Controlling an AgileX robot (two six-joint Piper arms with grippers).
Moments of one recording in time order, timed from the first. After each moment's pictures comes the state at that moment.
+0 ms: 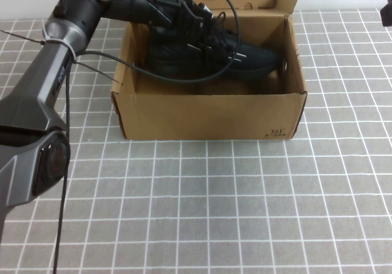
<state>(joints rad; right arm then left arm) 0.10 1.47 -1.59 0.36 1.08 -0.24 -0.25 2.57 -2.64 -0.85 0.98 0.89</state>
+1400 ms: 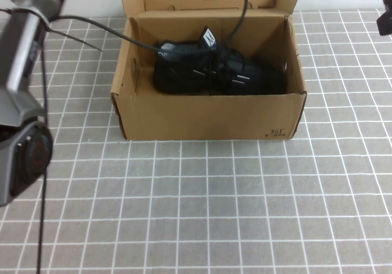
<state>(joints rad) 0.10 1.47 -1.59 0.38 1.12 -0.25 -0.25 2.43 -2.75 -0.86 1.16 0.89</state>
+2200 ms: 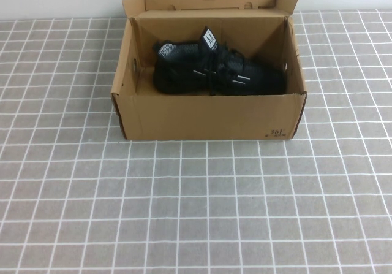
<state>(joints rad) 0.10 0.85 -1.41 0.33 1.20 -0.22 -0.23 1.82 -2.53 -0.20 1.27 0.37</state>
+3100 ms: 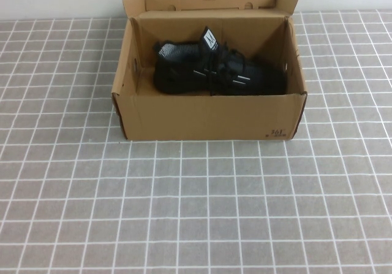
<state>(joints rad) 0.10 0.17 -0.69 0.46 0.74 -0.24 -0.23 0.31 -0.66 -0.22 0.44 0.40</state>
